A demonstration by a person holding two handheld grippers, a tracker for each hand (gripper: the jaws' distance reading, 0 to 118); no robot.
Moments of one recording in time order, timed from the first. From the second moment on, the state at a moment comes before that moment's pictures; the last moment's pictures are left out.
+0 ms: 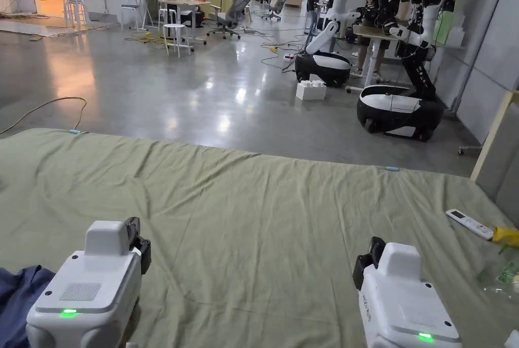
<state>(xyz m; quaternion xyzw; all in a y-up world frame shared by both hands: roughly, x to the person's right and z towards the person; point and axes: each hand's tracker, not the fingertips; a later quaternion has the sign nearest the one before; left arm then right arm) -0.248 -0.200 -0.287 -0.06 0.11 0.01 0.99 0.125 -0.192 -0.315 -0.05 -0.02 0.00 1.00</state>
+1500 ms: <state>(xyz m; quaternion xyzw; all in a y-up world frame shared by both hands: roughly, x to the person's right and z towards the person) -0.255 -0.194 -0.280 -0.06 0.10 0.07 0.99 0.110 -0.192 -0.311 -0.07 -0.02 0.02 1.00</state>
